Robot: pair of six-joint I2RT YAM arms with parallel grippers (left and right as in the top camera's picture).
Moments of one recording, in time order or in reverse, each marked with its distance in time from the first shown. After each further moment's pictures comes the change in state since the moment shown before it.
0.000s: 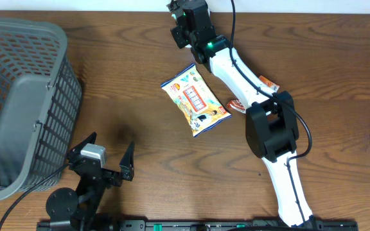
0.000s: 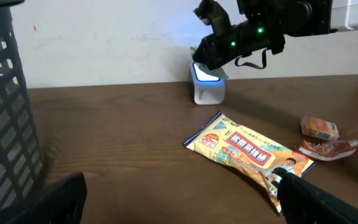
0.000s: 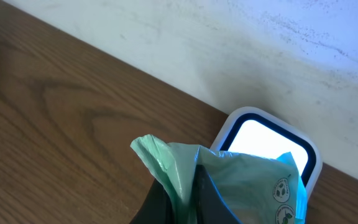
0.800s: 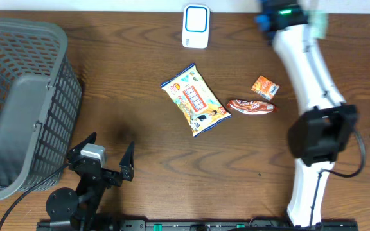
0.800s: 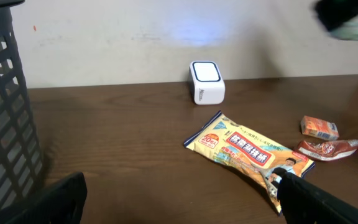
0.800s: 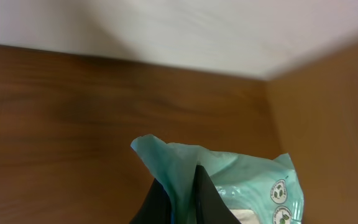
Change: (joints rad) left arm 0.000 0.000 0.000 0.000 0.000 0.000; right arm -0.351 -0.217 0.082 -0.611 0.652 -0.003
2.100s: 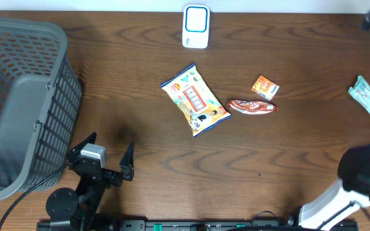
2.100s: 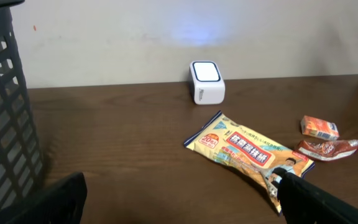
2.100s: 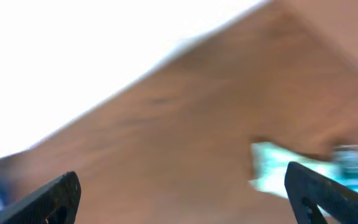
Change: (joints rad) left arm 0.000 0.000 0.000 0.000 0.000 0.000; right arm -0.480 -0.331 -0.079 -0.139 -0.779 0.399
